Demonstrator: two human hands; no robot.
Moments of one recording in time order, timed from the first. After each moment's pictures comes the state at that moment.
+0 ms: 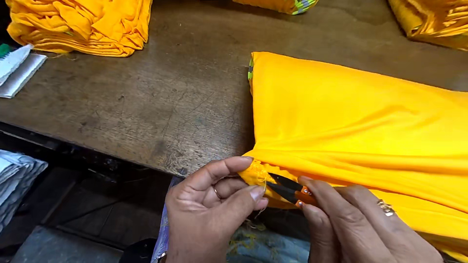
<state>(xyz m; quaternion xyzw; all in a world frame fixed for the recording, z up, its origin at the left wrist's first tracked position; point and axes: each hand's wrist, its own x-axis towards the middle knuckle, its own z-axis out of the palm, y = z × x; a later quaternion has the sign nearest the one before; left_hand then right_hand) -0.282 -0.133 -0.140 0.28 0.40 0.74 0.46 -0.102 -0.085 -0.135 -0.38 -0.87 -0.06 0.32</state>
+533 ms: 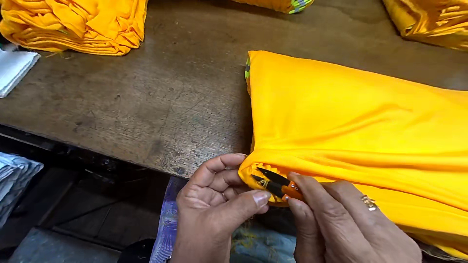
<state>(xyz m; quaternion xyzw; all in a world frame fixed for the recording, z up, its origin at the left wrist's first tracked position) -0.274 -0.133 -0.144 0.20 0.37 0.73 0.54 -0.113 -0.087 -0.137 -0.38 -0.86 -0.06 0.34</state>
